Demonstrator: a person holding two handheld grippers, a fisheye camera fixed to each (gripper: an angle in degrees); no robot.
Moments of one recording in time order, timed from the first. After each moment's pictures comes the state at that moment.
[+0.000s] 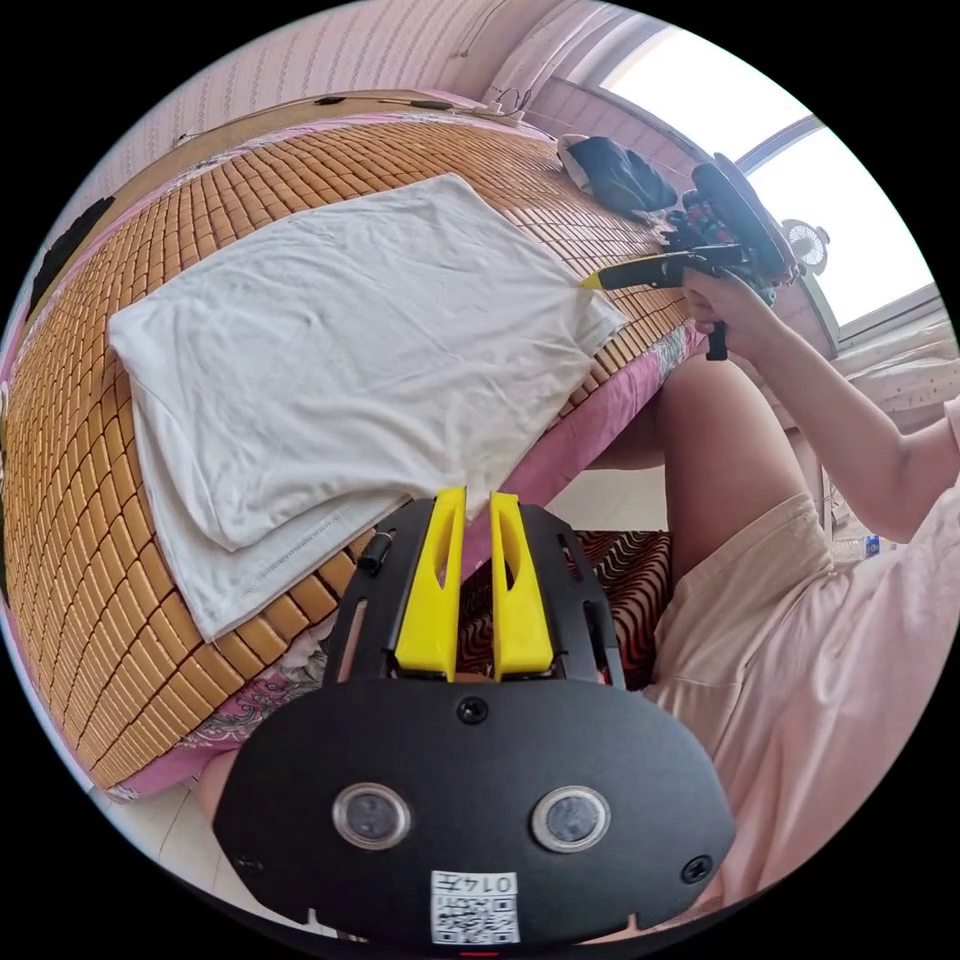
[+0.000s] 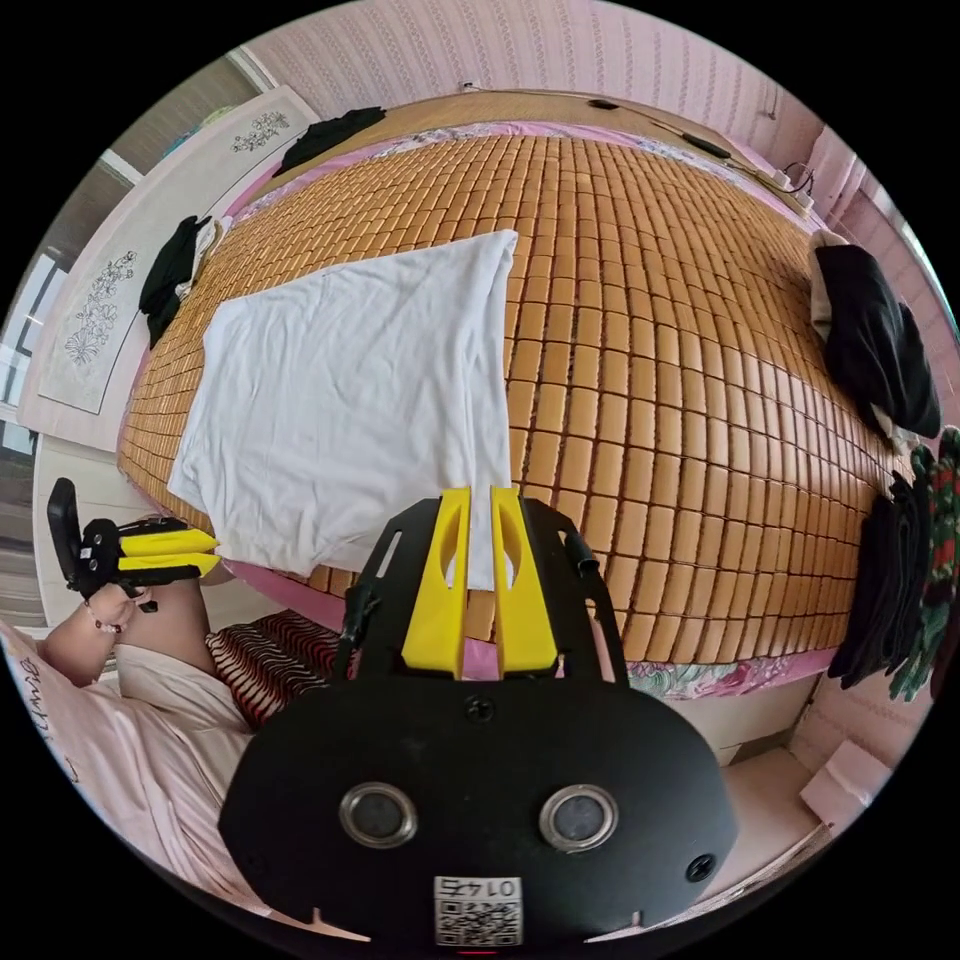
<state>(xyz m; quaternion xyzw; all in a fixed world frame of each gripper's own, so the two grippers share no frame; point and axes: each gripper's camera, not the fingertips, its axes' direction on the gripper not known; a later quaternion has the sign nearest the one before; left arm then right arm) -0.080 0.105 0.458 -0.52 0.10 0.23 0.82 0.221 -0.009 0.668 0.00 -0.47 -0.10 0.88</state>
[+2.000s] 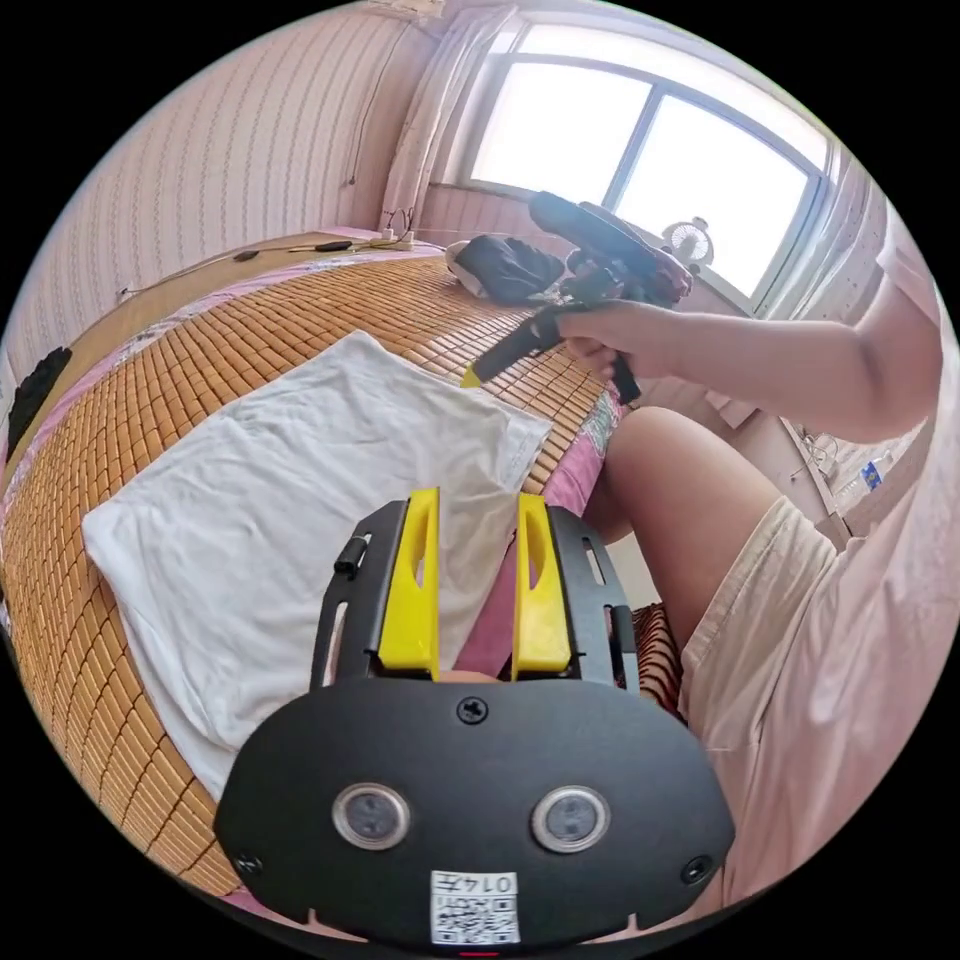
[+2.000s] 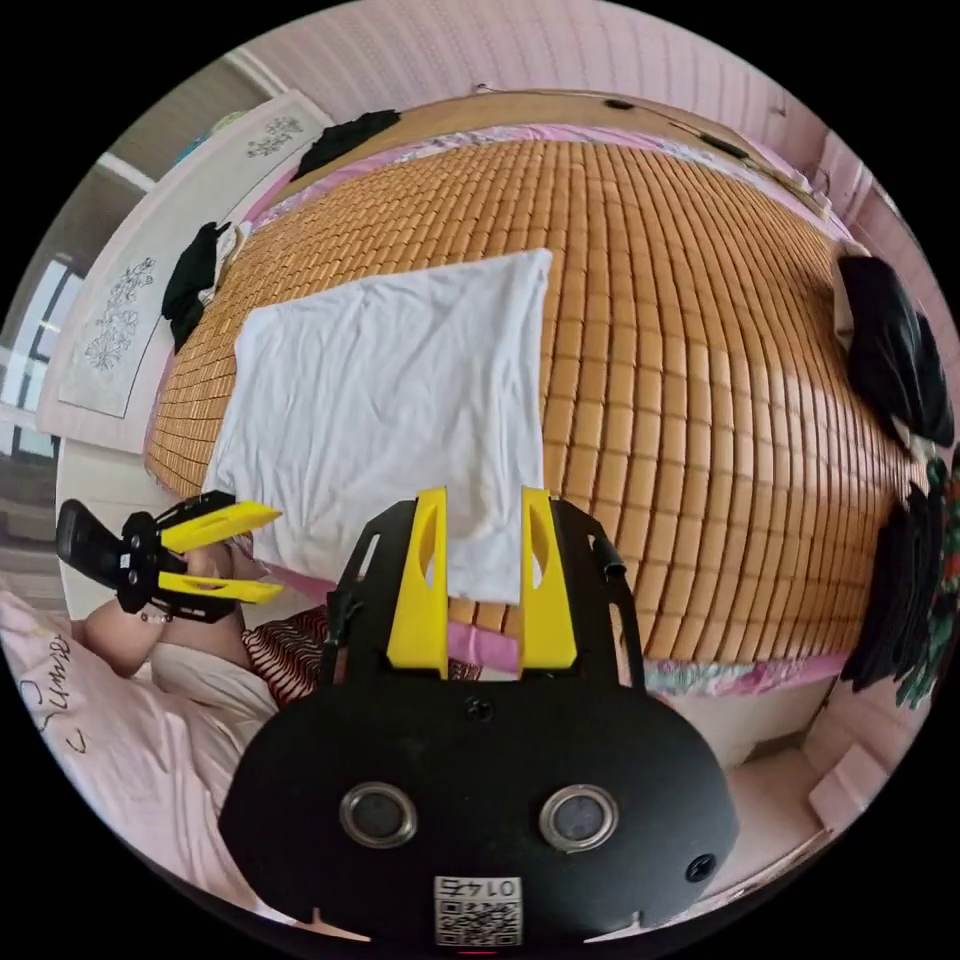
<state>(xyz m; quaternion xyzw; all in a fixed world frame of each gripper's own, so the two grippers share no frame) 0.014 0.164 0.463 -0.36 0.24 0.32 0.84 0.329 -0.044 0.601 -0.07 -0.50 -0.09 0.86</state>
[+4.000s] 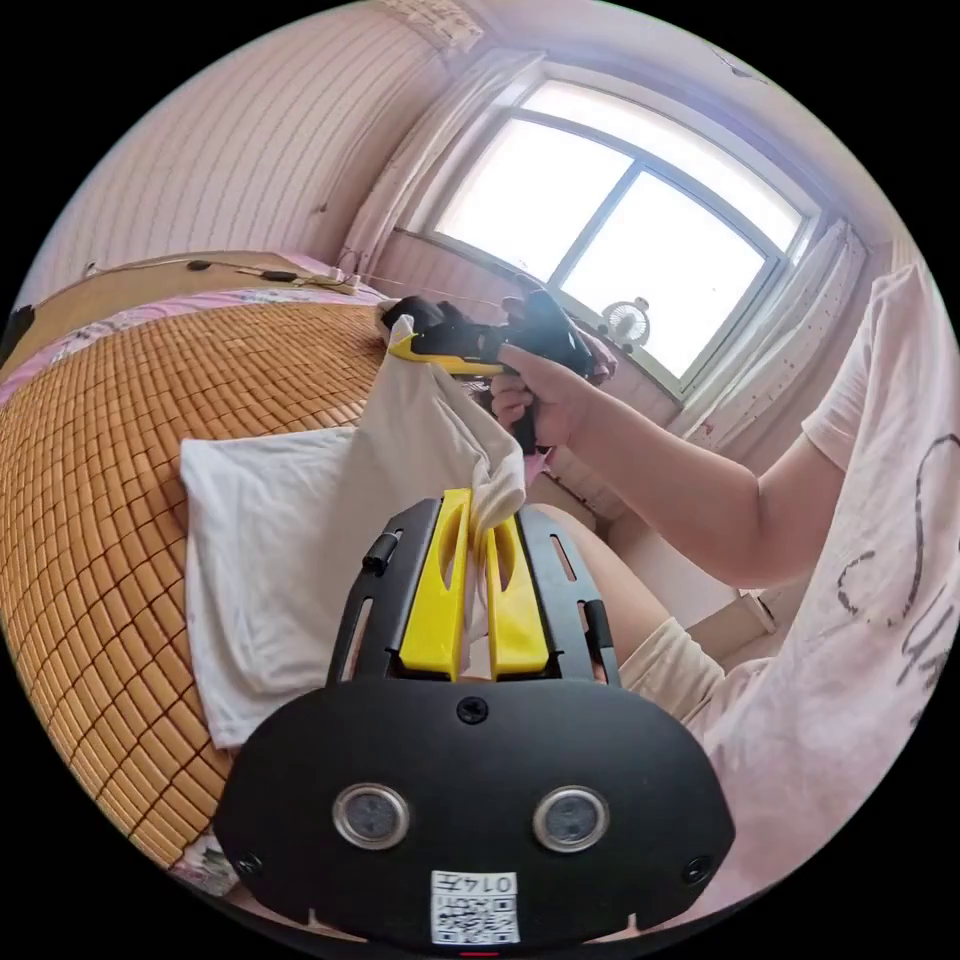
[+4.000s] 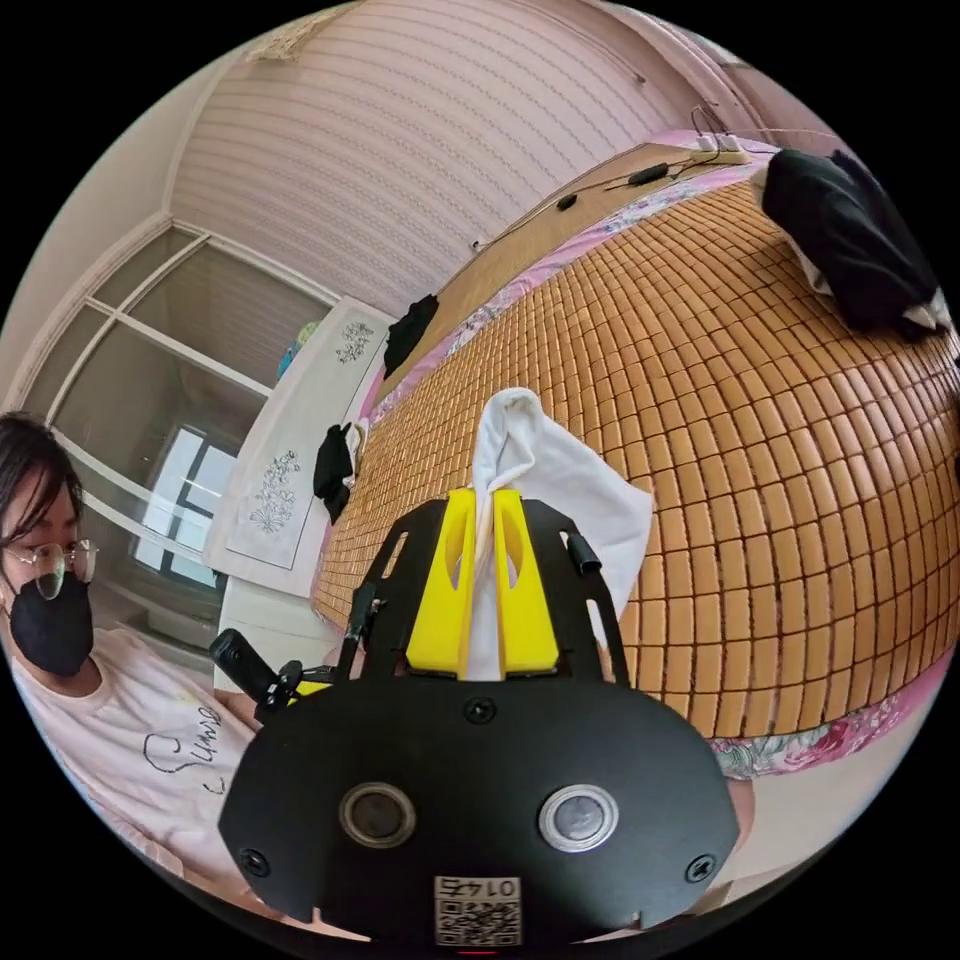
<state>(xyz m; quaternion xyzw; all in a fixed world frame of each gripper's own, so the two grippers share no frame) 0.018 0.131 0.471 -0.32 0.31 0.19 0.87 0.687 -0.136 0.521 0.07 -0.72 0.08 0.69</state>
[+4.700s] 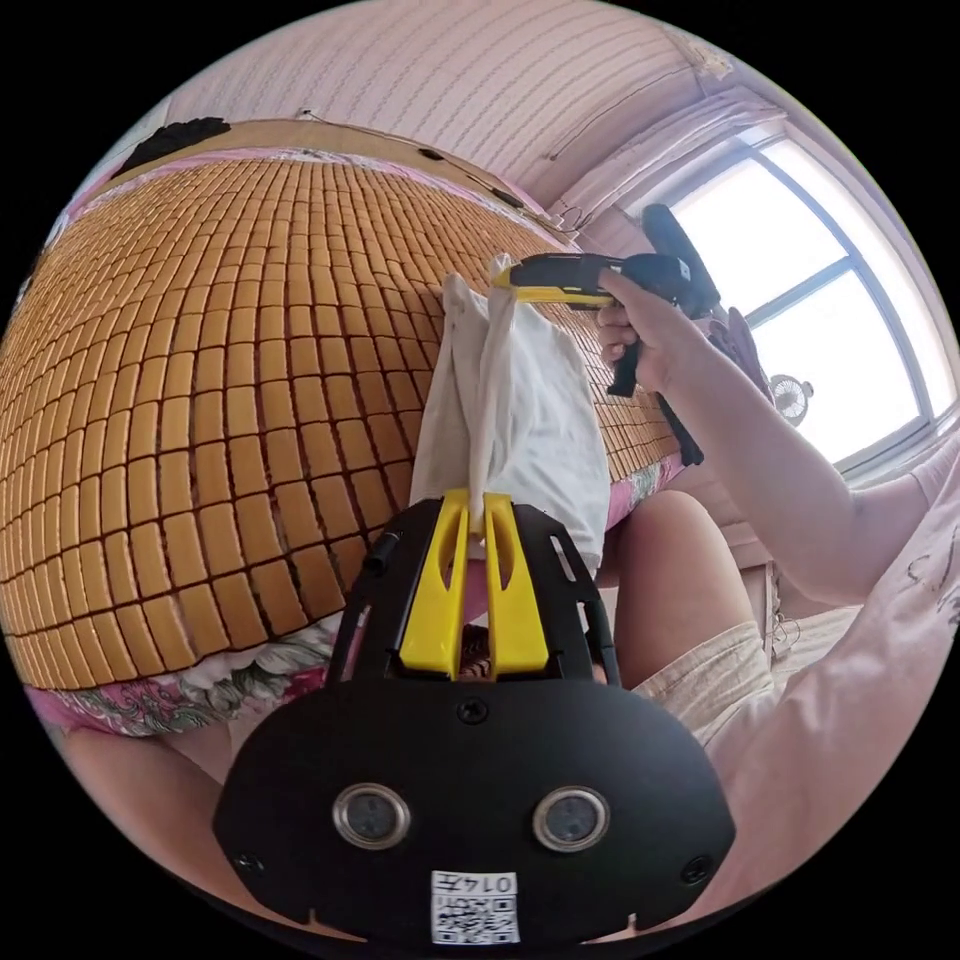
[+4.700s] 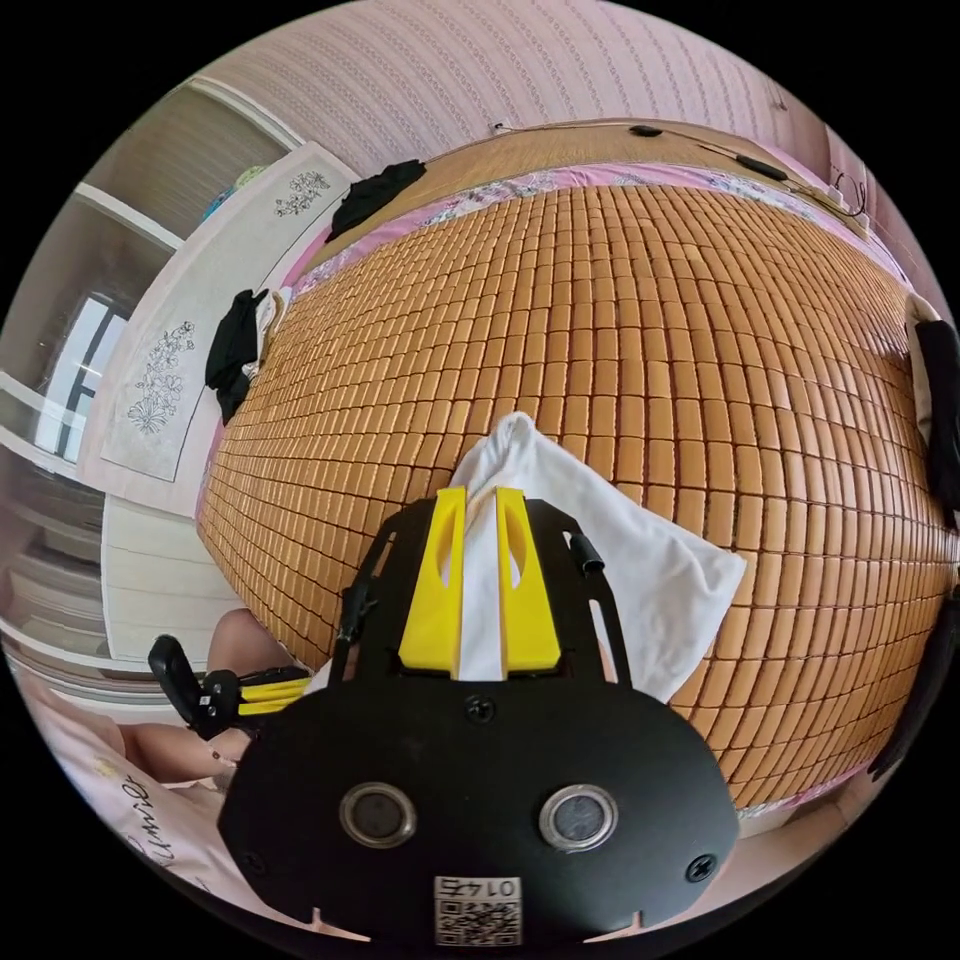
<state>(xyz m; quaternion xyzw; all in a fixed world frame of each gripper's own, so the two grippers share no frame) -0.115 0.129 0.504 -0.42 0.13 0.04 0.90 0.375 -0.138 0.400 0.04 -0.60 -0.07 0.80</state>
